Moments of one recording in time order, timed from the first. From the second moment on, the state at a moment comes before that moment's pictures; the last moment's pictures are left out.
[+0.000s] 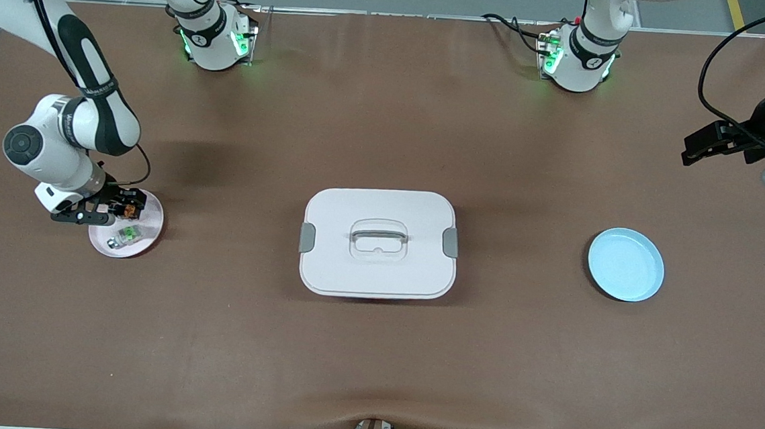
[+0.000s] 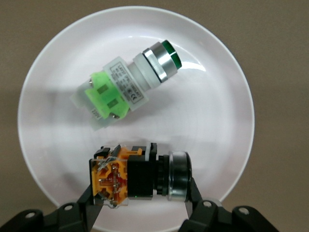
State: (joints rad) left arm -0.04 0.02 -0.05 -1.50 0.02 1.43 -0.16; right arm -0.24 0.34 0.01 -2.27 -0.12 2.55 -0.15
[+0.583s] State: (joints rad) left arm -0.04 0.02 -0.05 -1.50 0.02 1.43 -0.16; right arm -0.17 0.16 0.02 -2.16 -0.12 2.10 -0.11
